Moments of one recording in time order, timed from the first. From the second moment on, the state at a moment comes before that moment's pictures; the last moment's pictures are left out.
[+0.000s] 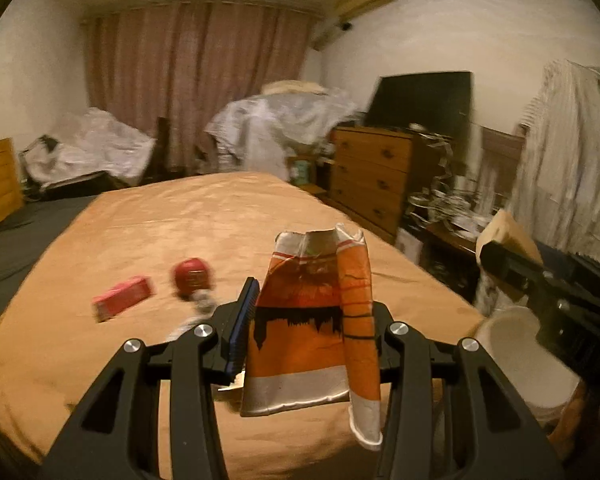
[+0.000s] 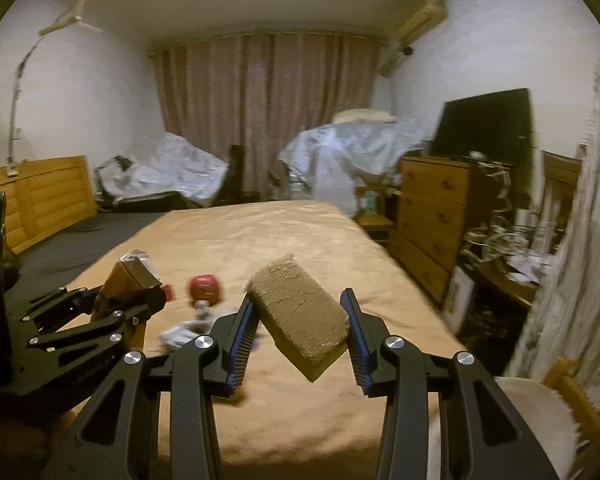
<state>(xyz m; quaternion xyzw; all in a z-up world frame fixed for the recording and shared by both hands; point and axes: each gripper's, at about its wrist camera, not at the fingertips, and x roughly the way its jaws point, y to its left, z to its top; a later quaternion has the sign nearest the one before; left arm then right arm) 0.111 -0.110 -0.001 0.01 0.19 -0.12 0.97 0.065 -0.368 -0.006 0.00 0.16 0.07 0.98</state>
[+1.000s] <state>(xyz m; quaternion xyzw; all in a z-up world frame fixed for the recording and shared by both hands) 0.144 -0.390 -0.104 0.14 0.38 -0.37 0.84 0.101 -0.702 -0.124 0.10 0.46 -0.04 0.88</state>
